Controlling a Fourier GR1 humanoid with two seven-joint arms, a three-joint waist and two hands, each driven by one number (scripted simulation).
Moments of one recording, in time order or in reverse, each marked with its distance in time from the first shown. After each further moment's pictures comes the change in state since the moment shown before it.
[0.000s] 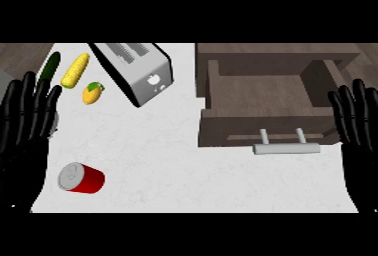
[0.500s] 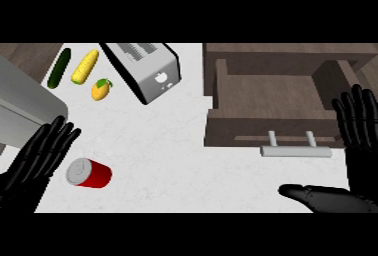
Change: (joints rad) left arm 0.228 0.138 -0.012 -0.061 0.234 -0.270 0.042; right arm 0.037 0.007 -0.042 0.023 0.018 -0.052 0.130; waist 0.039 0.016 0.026
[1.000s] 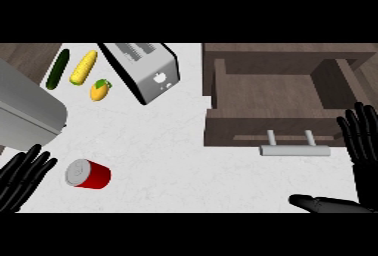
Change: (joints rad) left arm 0.193 0.061 0.127 -0.097 0.139 -0.124 0.097; right arm 0.107 -0.008 -0.040 -0.021 -0.043 0.035 0.063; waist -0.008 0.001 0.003
